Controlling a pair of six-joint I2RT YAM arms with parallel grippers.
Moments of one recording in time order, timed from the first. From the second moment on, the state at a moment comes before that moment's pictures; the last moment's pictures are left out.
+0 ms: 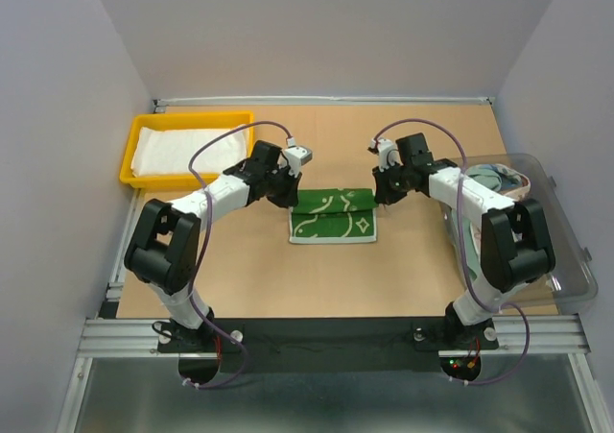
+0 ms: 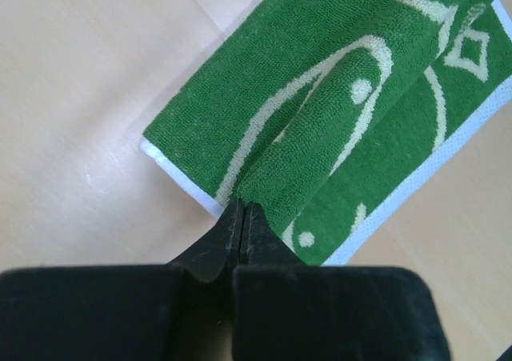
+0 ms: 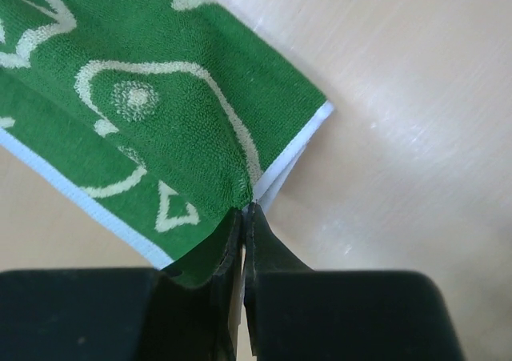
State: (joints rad) left arm -0.46 1.68 1.09 -0.28 0.34 0.08; right arm 0.29 1.65 1.12 -0.43 -0.34 -0.20
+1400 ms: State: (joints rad) left arm -0.56 1.60 0.89 -0.28 0.24 -0.14; right arm 0.33 1.52 0.89 -0.41 -0.39 0.08
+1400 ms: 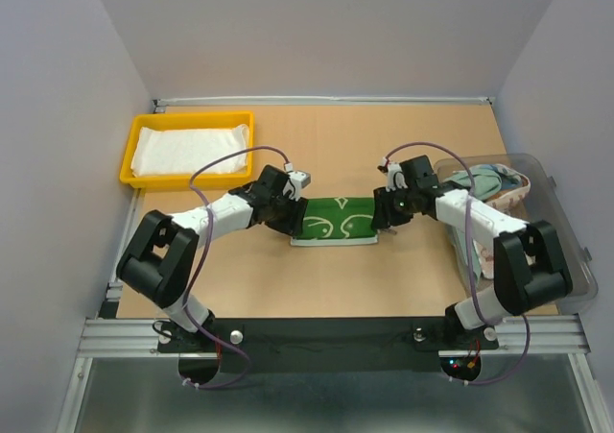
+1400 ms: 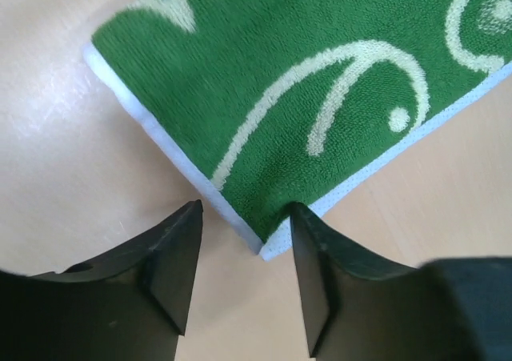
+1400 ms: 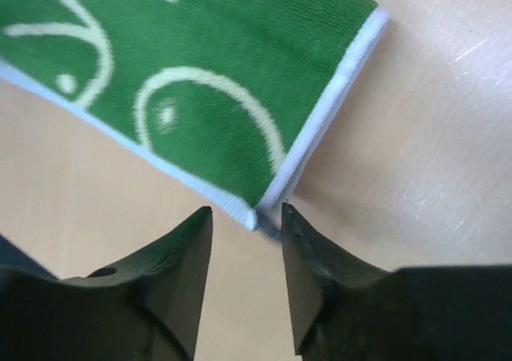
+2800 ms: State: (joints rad) left arm -0.64 1.31 0.45 0.08 0.06 -0.66; right arm 0.46 1.10 0.54 -0.16 -0.16 0.53
